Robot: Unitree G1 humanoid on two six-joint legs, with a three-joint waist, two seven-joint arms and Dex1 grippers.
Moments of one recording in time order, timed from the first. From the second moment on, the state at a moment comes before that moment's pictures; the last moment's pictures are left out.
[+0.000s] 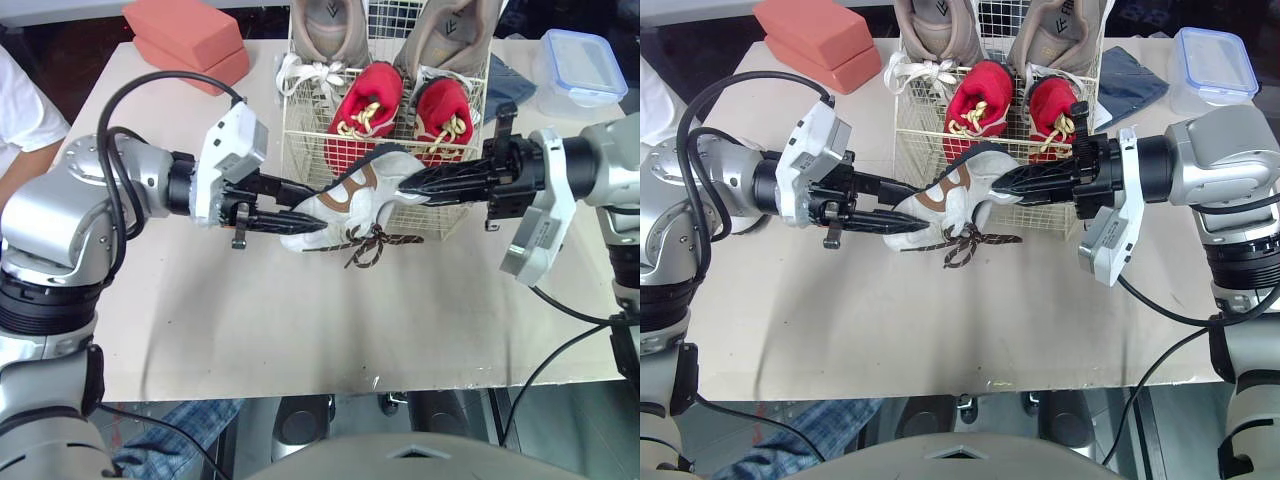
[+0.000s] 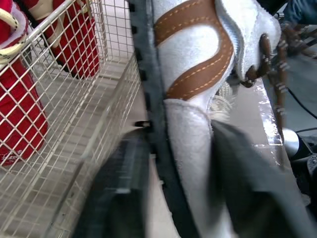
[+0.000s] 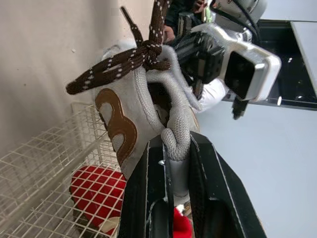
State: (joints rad) left arm -0.67 0.98 -0.05 -0.30 -0.69 0.80 -1.24; right arm -0.81 -0.73 0.15 -0.02 0.09 -0.95 1.18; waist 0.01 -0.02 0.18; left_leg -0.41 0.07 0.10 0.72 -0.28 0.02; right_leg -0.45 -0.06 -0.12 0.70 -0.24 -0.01
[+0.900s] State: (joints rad) left arm -0.49 0.59 0.11 -0.34 -0.77 0.72 -0.91; right arm -0.37 -0.74 -0.04 -0.56 1.09 0.44 0.43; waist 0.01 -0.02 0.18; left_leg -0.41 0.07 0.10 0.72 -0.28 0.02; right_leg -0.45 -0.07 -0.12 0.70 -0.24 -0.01
